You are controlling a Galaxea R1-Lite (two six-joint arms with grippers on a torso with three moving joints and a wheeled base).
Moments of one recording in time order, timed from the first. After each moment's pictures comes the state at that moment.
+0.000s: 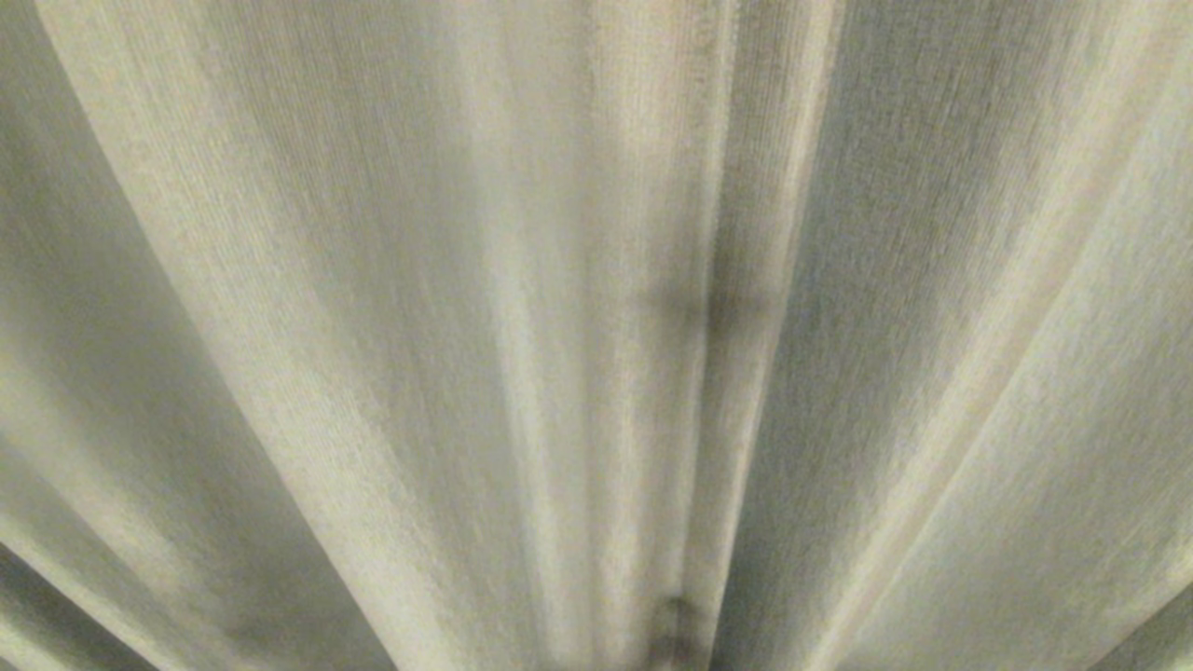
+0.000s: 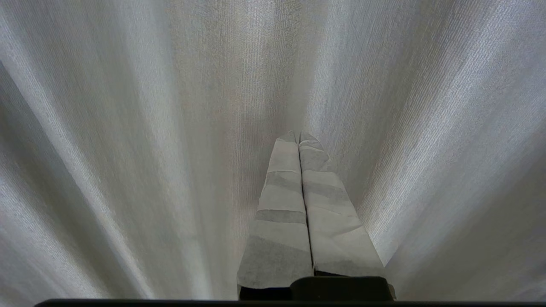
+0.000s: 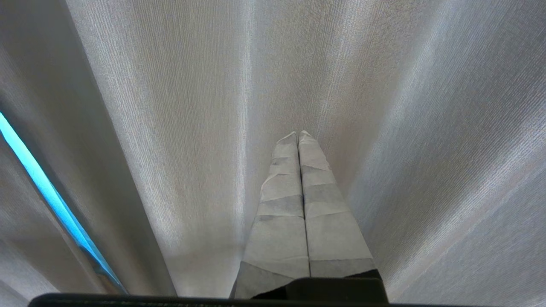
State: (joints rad) left arm 0.00 0.00 0.00 -0.02 0.04 -0.09; right arm 0.00 0.00 0.00 0.00 0.07 -0.11
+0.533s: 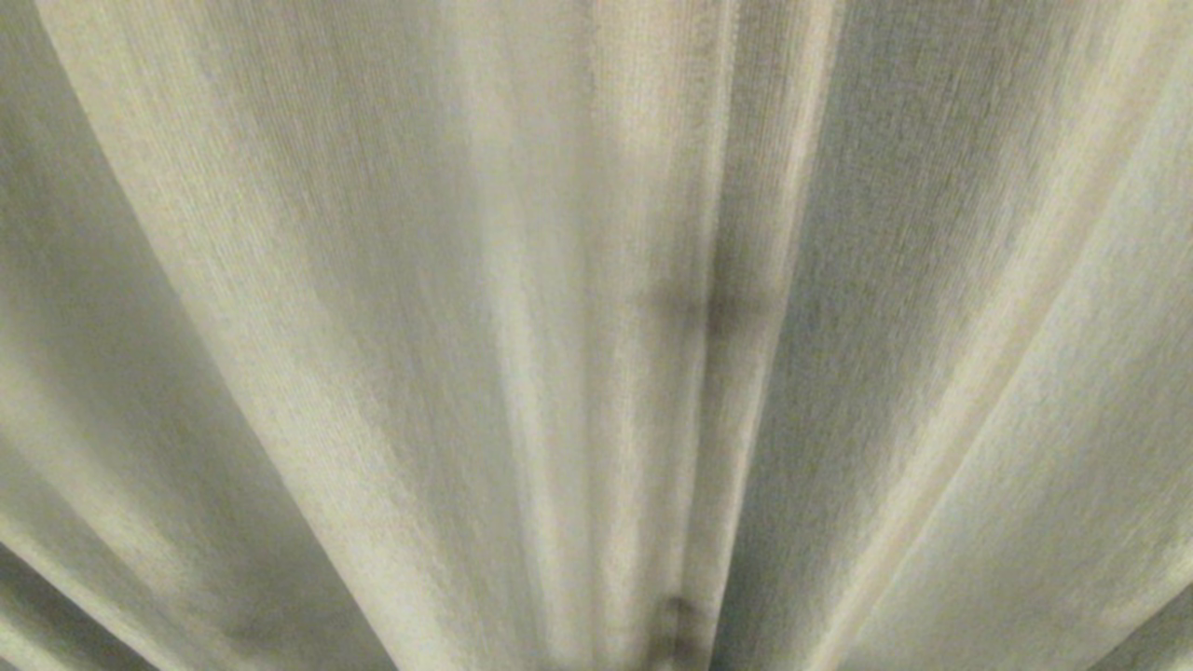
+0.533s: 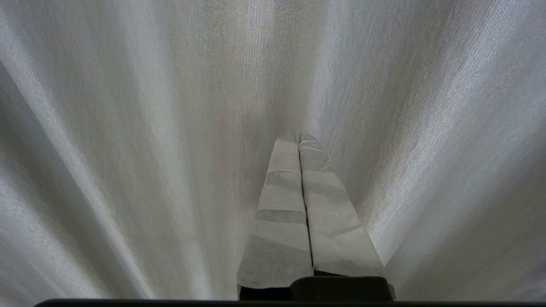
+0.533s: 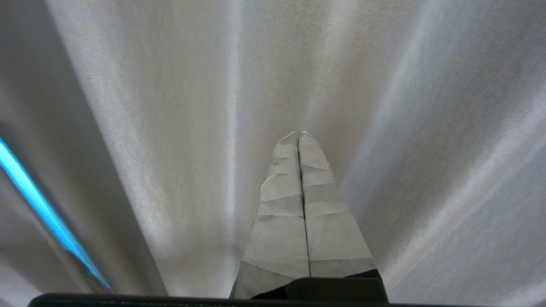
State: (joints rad) left arm 0.00 0.00 0.00 -0.02 0.04 -0.09; right arm 0.00 0.00 0.00 0.00 0.03 -0.12
